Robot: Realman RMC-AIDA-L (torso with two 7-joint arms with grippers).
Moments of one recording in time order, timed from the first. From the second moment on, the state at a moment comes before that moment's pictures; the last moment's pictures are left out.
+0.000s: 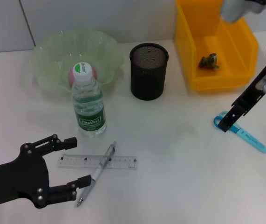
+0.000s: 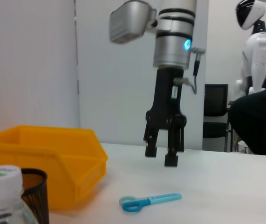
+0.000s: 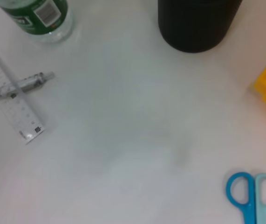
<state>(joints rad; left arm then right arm) -0.12 -2.07 1.15 0.95 1.57 1.64 -1.13 0.85 2.07 -1.06 -1.31 -2.85 -1.93 2.56</state>
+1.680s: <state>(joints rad) -0.32 -2.07 1.38 0.82 1.46 1.49 -1.10 0.59 2.08 -0.92 -1.54 -2.91 -1.96 2.49</state>
